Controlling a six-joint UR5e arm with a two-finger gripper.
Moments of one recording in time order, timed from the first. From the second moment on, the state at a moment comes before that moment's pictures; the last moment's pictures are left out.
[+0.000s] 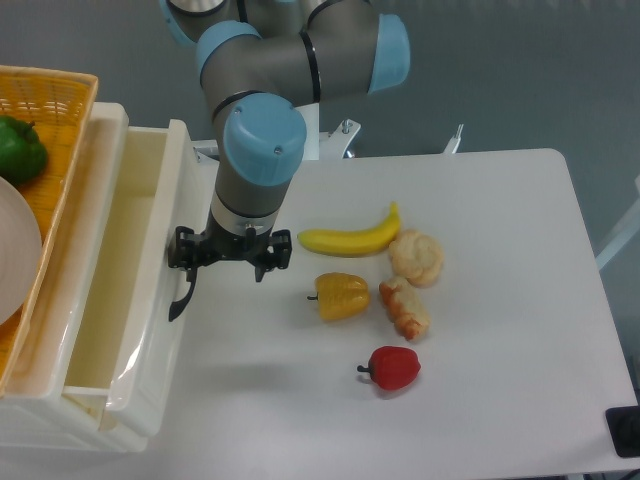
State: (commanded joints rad) arm 2.31 -1.85 -1.52 -1.37 1.30 0.18
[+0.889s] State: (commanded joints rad) arm 2.39 -1.84 -1.52 -1.37 1.33 0.30
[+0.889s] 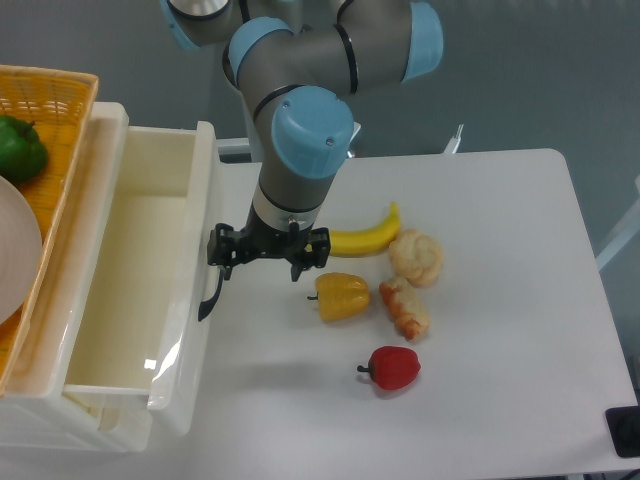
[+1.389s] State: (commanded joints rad) arm 2.41 -1.84 -1.51 -1.38 1.32 0.30
